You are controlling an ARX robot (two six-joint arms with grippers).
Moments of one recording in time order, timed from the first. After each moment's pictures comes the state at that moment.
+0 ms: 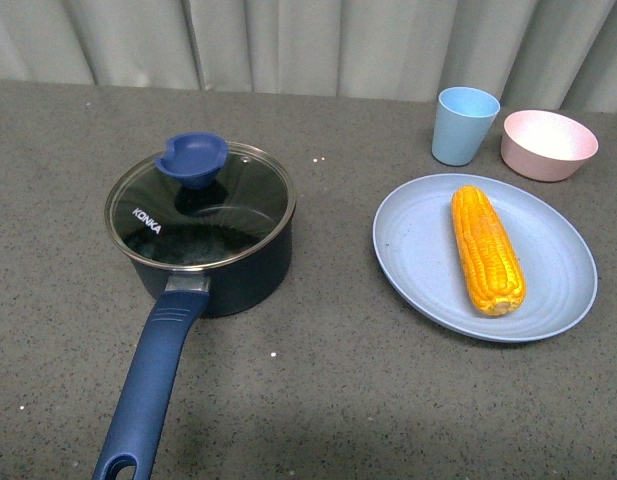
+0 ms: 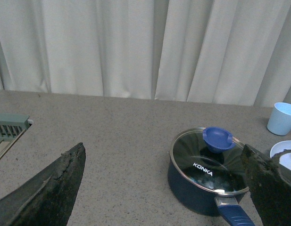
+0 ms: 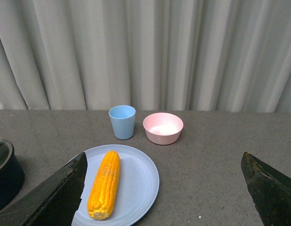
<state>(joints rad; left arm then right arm) 0.00 0.00 0.02 0.00 0.00 0.00 0.00 0.00 0.01 0.00 0.00 0.00</state>
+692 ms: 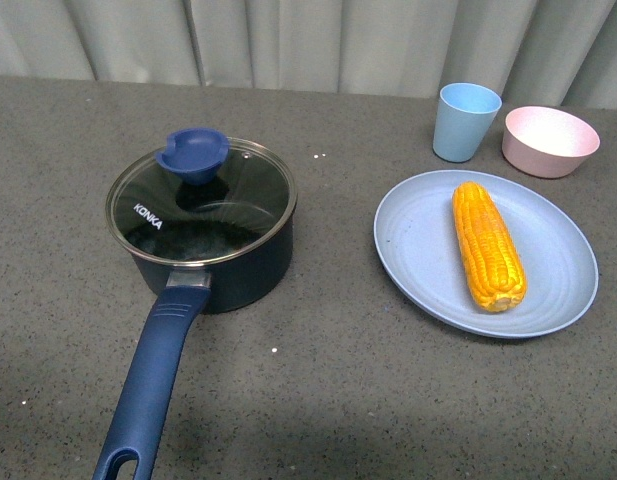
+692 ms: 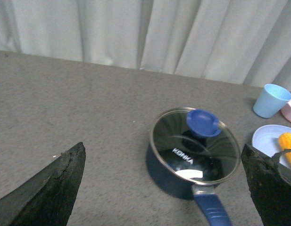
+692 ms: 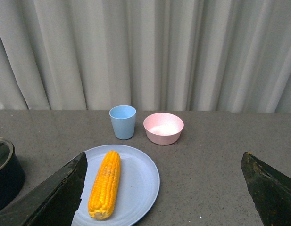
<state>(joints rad) -0.15 0.53 0.11 0.27 -0.10 -0.12 0.00 0.00 0.01 0.00 0.00 0.00</state>
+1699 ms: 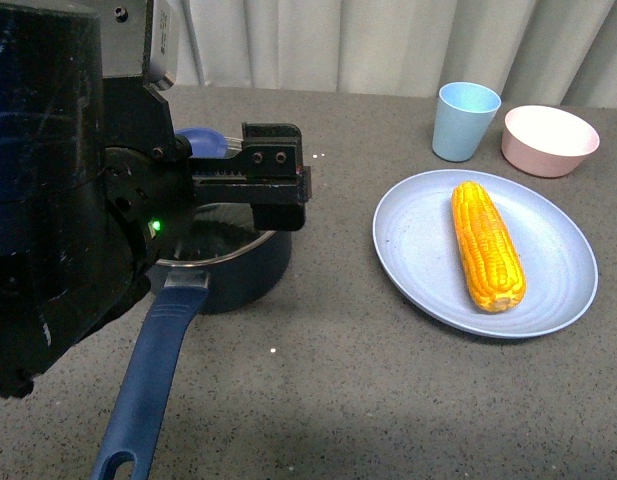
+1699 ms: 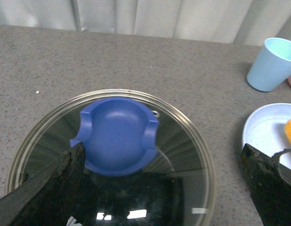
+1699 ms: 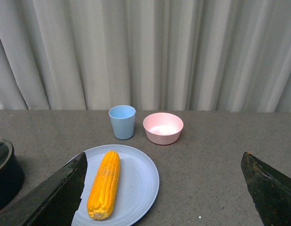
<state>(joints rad) -0.52 1.91 0.56 1.06 -0.38 -0.21 0.00 0.00 0.01 0.00 0.00 0.00</state>
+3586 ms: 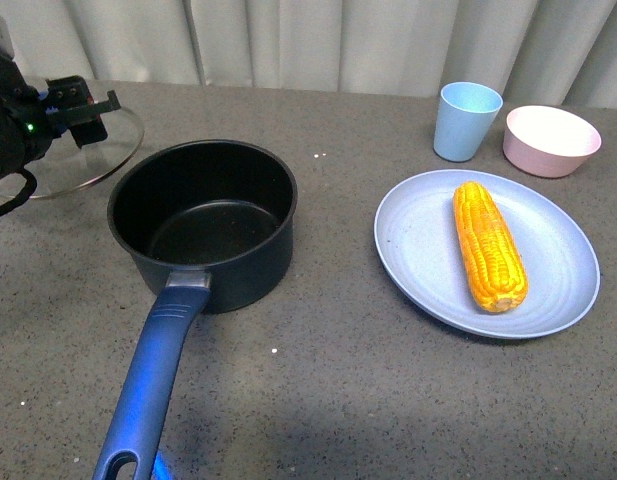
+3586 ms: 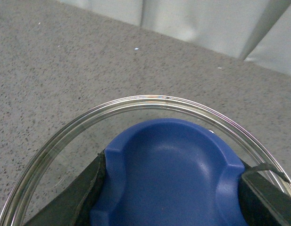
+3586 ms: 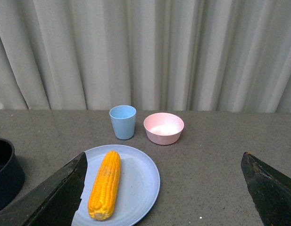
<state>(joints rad) -0.01 2.30 1.03 0.95 -0.27 -0.18 0.00 0.00 0.01 0.00 0.00 0.00</state>
